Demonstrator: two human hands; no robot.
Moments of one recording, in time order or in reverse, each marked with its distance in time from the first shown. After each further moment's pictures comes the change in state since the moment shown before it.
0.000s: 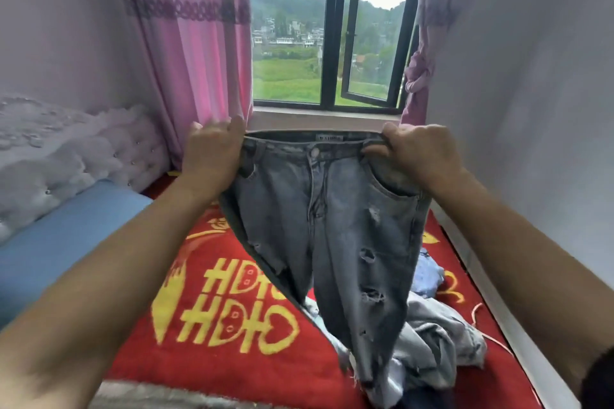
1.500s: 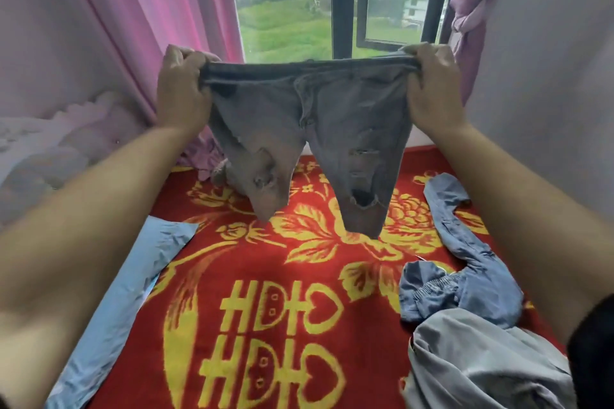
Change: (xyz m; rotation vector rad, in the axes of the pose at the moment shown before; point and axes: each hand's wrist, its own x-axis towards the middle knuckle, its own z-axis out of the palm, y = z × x) left_hand 0.224 -0.100 0.264 -0.576 -0.003 -0.266; right_hand 0.217 0.011 0.282 0.711 0.085 0.554
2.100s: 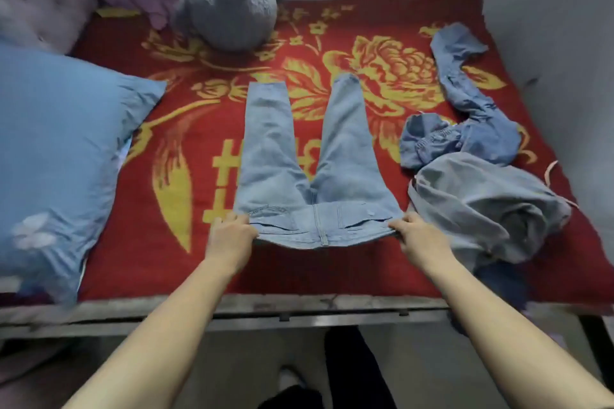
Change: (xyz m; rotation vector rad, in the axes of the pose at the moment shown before) left_hand -0.516 -0.152 0.079 0.477 -1.153 0.146; right_hand -0.530 0.033 0.087 -0.464 -1.085 0.406
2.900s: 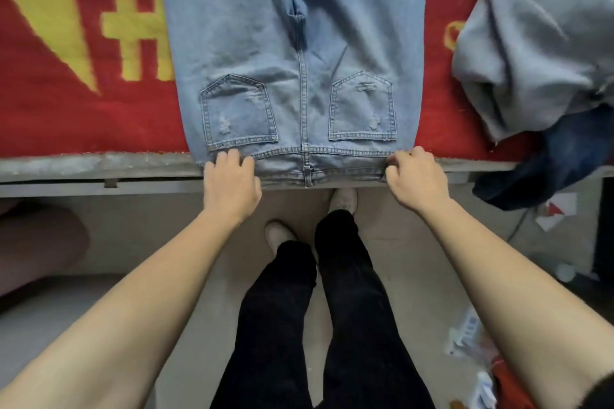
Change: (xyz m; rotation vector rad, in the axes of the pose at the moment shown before) left_hand -0.048 0.115 0.256 -0.126 -0.248 -0.083; right_hand -0.021 0.045 0.262 0.069 -0.292 0.207
